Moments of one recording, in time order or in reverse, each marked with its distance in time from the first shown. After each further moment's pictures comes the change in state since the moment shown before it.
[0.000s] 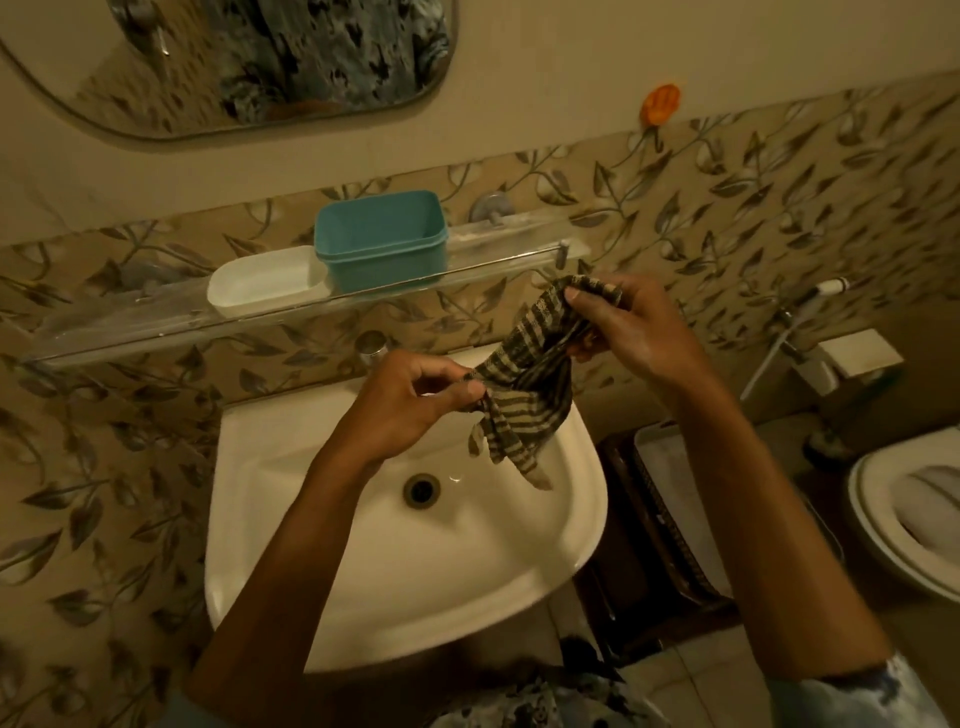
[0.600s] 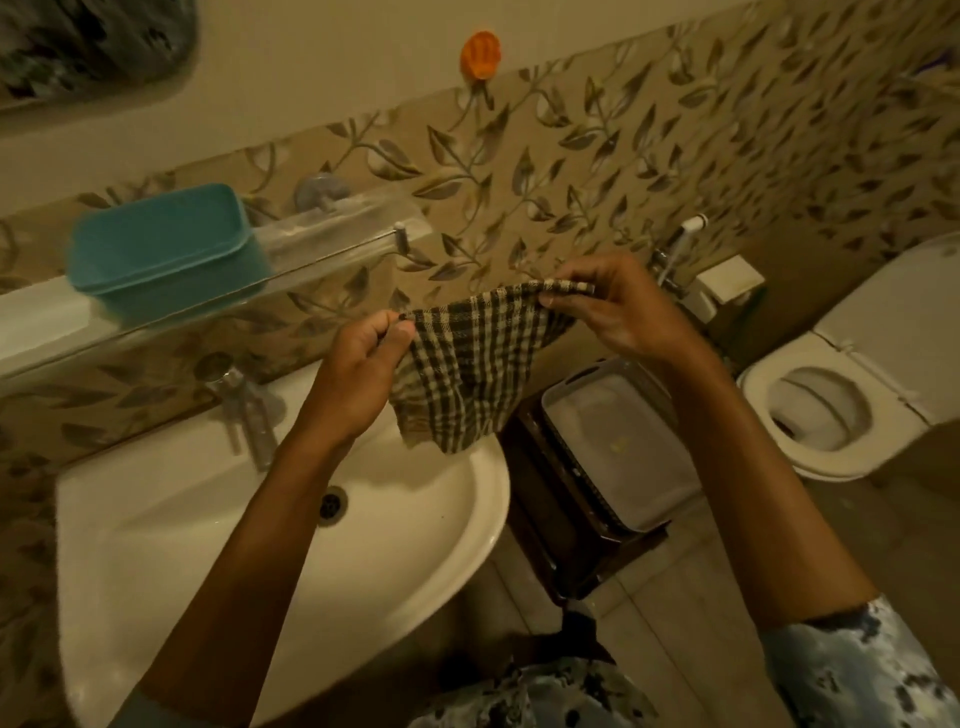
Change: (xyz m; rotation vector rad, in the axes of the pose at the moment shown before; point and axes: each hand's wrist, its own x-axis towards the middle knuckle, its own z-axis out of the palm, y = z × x) left_hand 0.068 0.020 0.085 -0.111 -0.013 -0.040; right_hand -0.016 0.051 -0.114 -0.258 -0.020 -0.011
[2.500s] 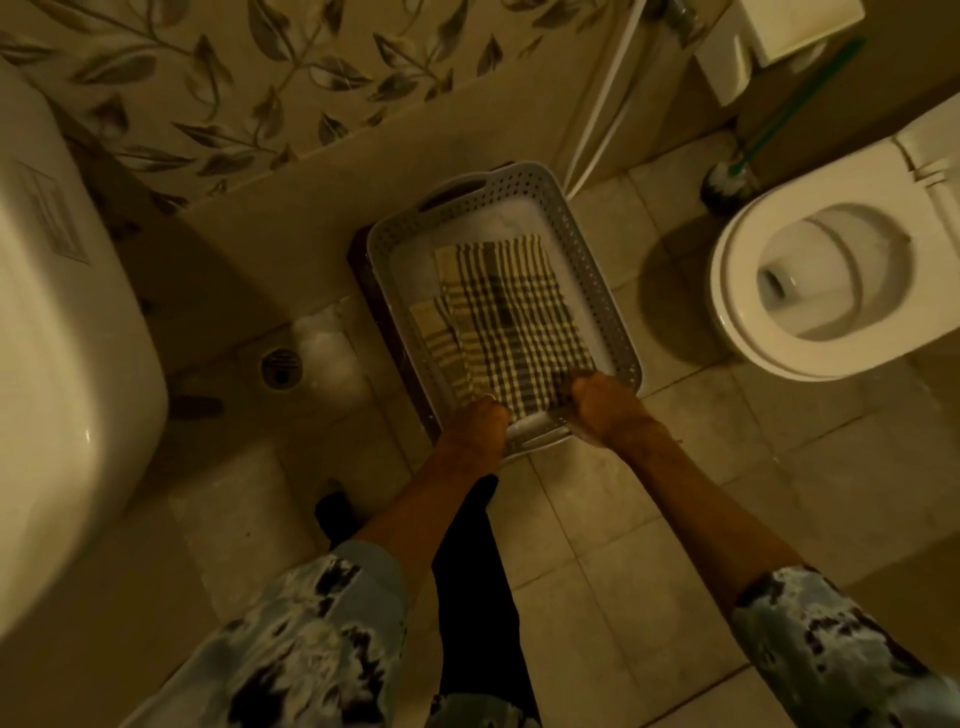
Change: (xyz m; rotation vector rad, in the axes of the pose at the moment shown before) left_hand 0.050 -0.259 0.474 0.760 -0.738 -0.539; right_hand -0.163 0.507 -0.018 -0.534 -0.684 0.700
